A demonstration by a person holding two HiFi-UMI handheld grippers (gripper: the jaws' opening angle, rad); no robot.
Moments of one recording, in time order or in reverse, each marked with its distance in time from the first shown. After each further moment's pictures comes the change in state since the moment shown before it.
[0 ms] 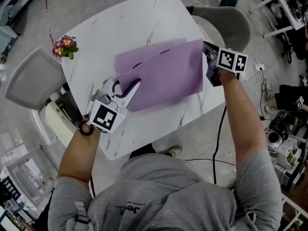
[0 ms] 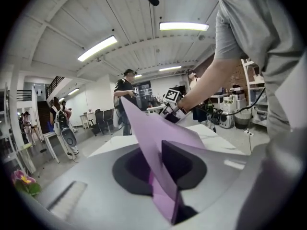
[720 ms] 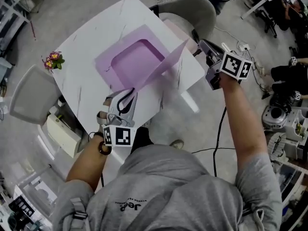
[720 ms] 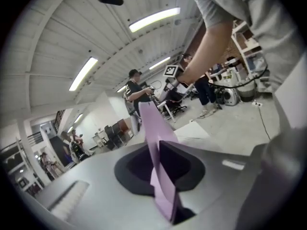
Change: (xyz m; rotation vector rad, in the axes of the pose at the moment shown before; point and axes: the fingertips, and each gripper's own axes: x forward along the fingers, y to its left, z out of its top) left arm -0.012 -0.131 0.061 0.267 0.067 0.166; right arm -0.221 0.011 0.008 0.070 -0.294 -0.037
